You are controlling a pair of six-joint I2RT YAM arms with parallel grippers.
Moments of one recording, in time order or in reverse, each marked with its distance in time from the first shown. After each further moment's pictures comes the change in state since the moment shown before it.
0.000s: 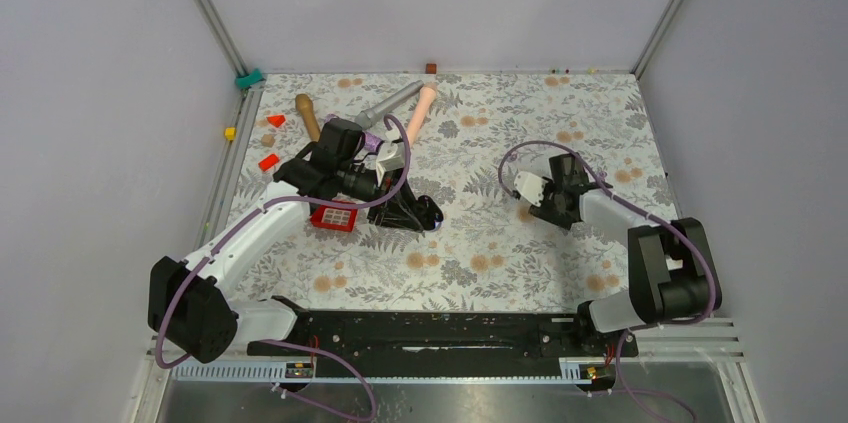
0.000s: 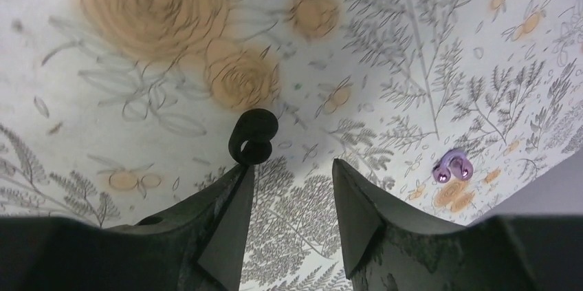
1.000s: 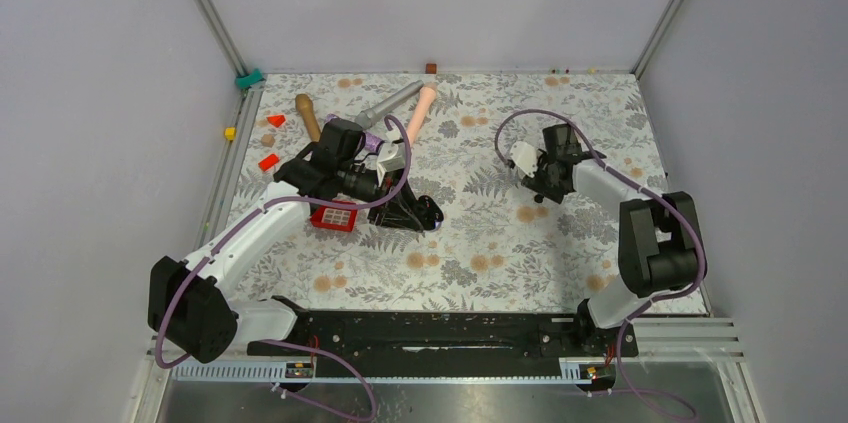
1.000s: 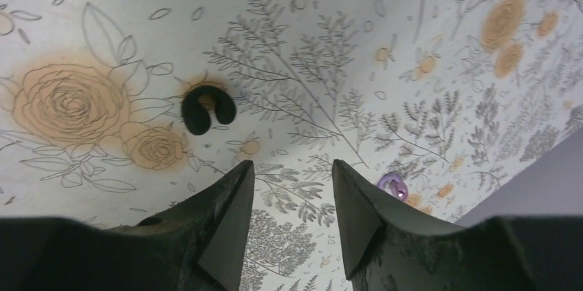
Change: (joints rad) left arm -0.004 0.000 0.000 0.000 -0.008 0.003; right arm 0.006 0.163 0.282 -0.071 -0.017 0.111
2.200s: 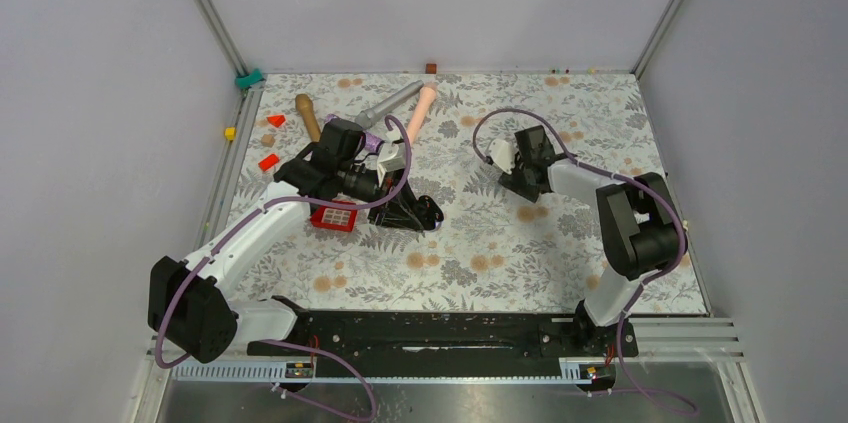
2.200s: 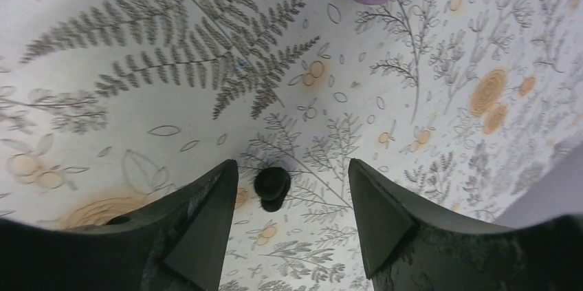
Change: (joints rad) left arm -0.001 0.000 0.000 0.000 -0.006 0.001; right arm 0.134 0.131 -0.005 0.211 0.098 0.094
